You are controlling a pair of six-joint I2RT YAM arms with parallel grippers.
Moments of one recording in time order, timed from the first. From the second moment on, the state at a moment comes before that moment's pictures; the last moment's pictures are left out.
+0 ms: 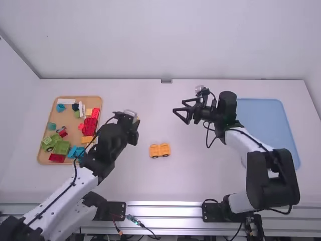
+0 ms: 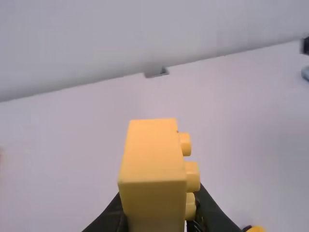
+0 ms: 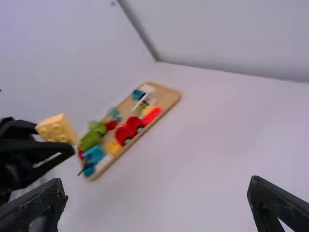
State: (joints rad) left arm -0.42 0.98 0.49 0.14 -0.09 -0.01; right arm 0.15 1.61 0.80 0.50 -1.06 0.31
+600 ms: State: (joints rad) left arm -0.54 1.27 0.58 0.23 -0.20 0.01; right arm 0.33 1.69 0.80 0.57 -1.01 0.31
